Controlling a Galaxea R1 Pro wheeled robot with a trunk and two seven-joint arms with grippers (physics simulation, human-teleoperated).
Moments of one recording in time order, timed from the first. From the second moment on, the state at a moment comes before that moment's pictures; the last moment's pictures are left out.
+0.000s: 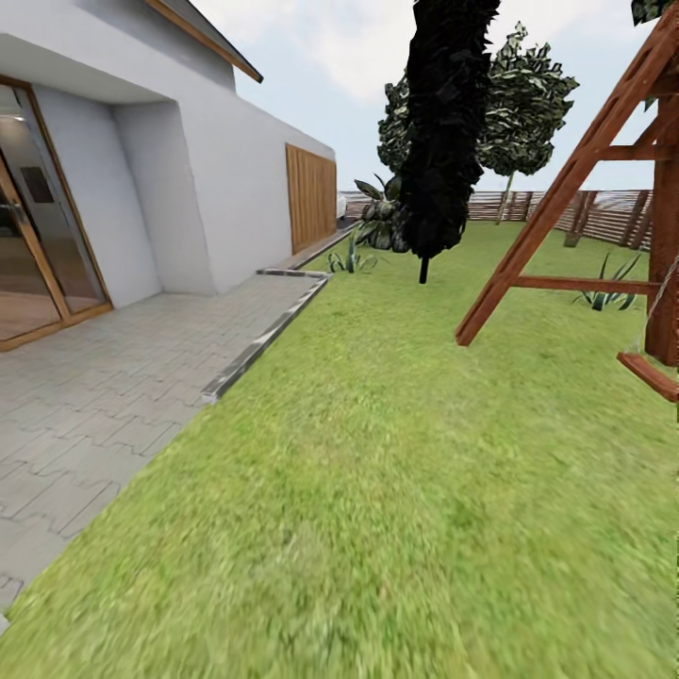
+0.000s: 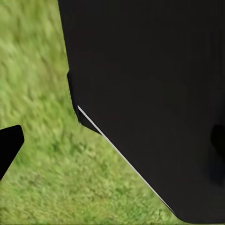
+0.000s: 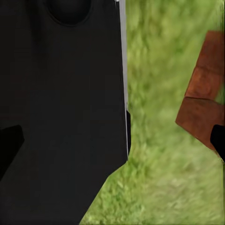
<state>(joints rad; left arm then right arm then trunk) 0.09 0.05 0.00 -0.04 -0.06 0.00 -0.09 0.02 -0.05 0.00 0.05 -0.07 -0.14 -0.01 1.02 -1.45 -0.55</state>
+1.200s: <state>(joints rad) 0.09 0.05 0.00 -0.04 -0.05 0.00 -0.09 0.02 -0.05 0.01 0.05 -0.07 -0.14 -0.02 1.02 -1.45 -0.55</state>
